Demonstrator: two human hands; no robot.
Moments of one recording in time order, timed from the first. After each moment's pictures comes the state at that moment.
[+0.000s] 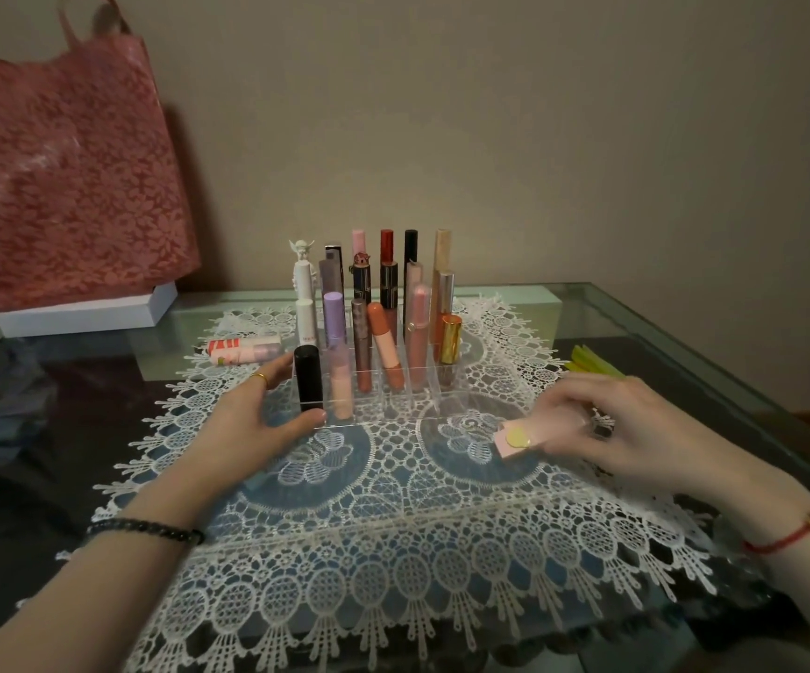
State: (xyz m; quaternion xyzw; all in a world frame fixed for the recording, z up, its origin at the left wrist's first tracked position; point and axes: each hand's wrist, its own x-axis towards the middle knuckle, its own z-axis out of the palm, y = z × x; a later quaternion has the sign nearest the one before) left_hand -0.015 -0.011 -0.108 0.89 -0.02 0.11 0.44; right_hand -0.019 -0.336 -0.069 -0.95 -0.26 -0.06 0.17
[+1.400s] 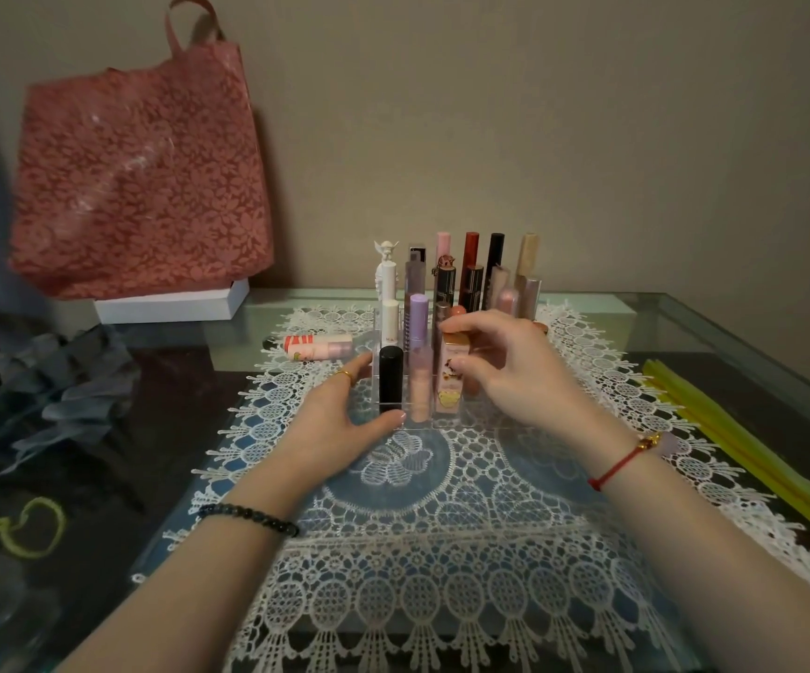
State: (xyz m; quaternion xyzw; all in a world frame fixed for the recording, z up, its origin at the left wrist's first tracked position) left_hand -0.020 -0.015 -0.099 0.88 -0.02 0.08 0.47; right_hand 0.029 -0.189 -0.064 -0.87 -0.26 -0.12 0.41
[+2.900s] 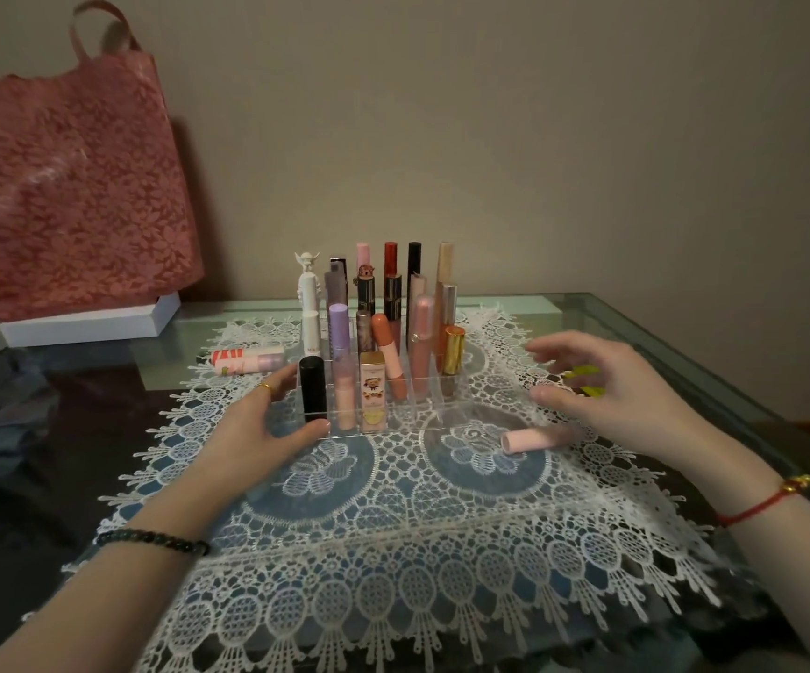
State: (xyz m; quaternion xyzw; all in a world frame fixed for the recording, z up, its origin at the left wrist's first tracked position) left_hand -0.016 -0.013 -0.105 0.88 -0.02 0.11 0.45; right_hand 0.000 -0.326 -0.058 -0.91 -0.19 -0.14 0.35
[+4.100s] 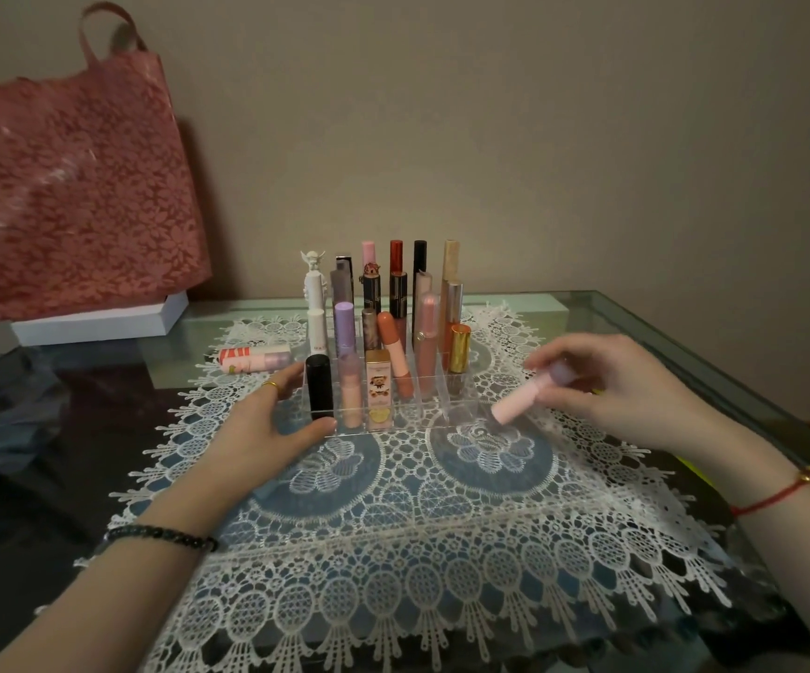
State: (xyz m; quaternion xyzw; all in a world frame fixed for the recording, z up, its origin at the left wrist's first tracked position) left_hand -0.014 -0.011 -0.107 0.89 -0.03 0.12 0.44; right_hand -0.001 -0.320 -0.050 -0.91 -0.22 -0.10 0.34
